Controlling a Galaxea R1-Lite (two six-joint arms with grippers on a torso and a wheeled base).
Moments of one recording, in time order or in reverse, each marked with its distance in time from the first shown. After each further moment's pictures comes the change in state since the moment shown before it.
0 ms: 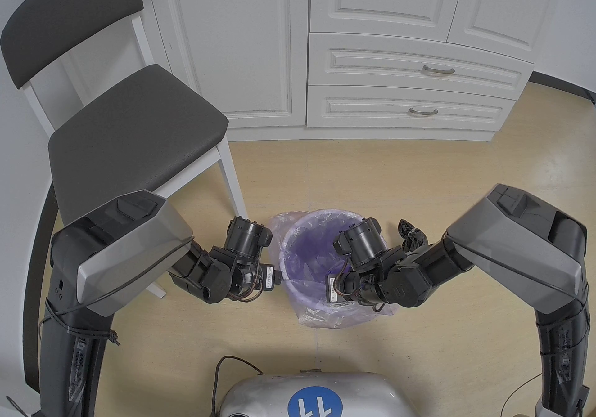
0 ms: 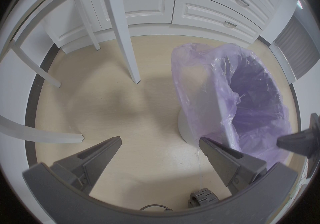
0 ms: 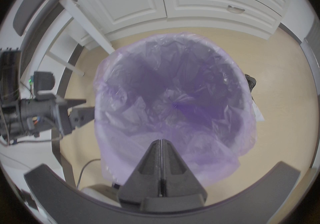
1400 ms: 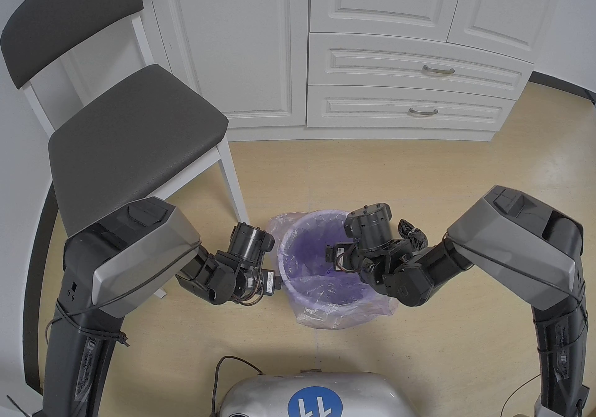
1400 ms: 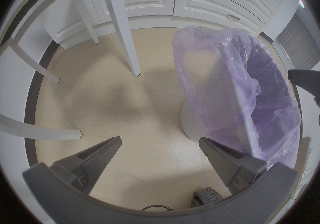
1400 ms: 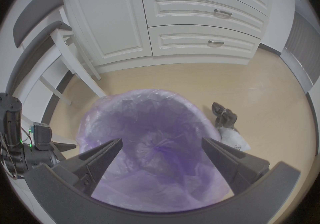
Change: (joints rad) left arm 0.006 0.060 -0.054 0.036 0.000 -0.003; right arm -0.035 0.018 0.017 -0.317 -0.225 -0.069
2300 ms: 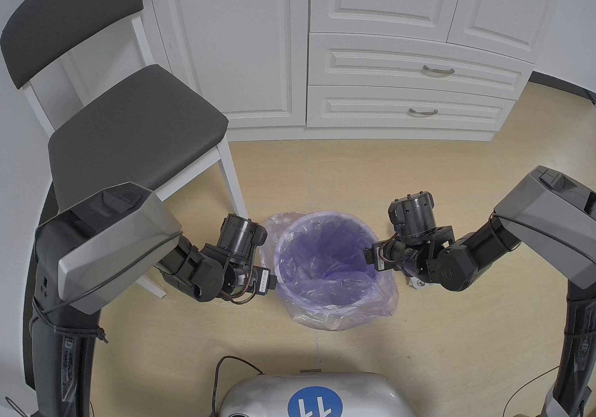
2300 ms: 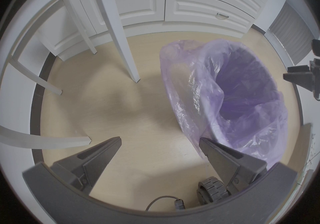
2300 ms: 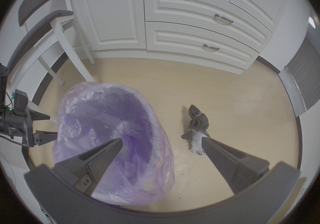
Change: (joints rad) left arm -0.002 -0.129 0.116 0.005 -0.008 0.095; right arm -0.113 -0.154 0.168 0.061 0.038 -0.208
